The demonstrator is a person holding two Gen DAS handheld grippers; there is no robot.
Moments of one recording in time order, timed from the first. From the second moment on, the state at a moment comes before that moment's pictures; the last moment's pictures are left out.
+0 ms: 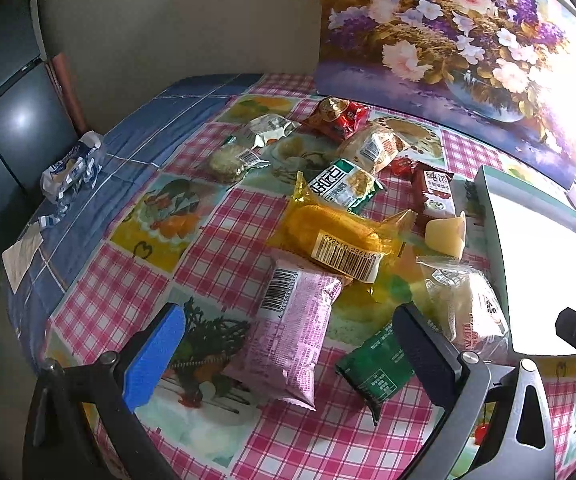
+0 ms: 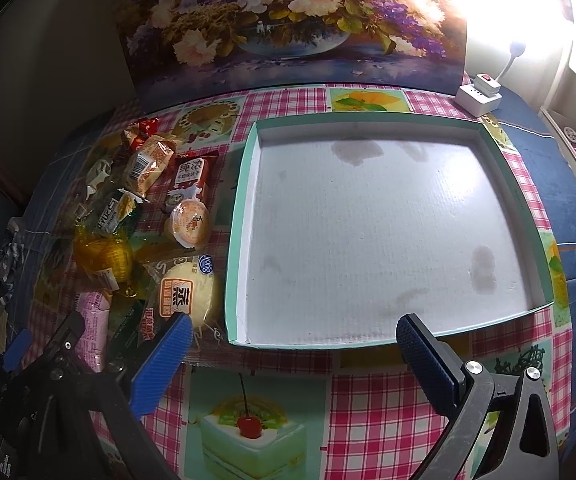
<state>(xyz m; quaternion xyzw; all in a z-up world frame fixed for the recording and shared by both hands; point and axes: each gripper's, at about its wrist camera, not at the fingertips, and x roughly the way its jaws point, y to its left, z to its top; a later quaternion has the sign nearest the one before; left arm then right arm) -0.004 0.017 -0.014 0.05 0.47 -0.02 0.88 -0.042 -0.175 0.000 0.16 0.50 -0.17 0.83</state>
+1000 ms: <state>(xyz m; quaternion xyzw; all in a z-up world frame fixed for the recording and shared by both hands) 0.000 0.022 -0.025 0.04 0.49 -0.02 0.87 -0.041 -0.174 0.000 0.16 0.50 -0.17 0.83</state>
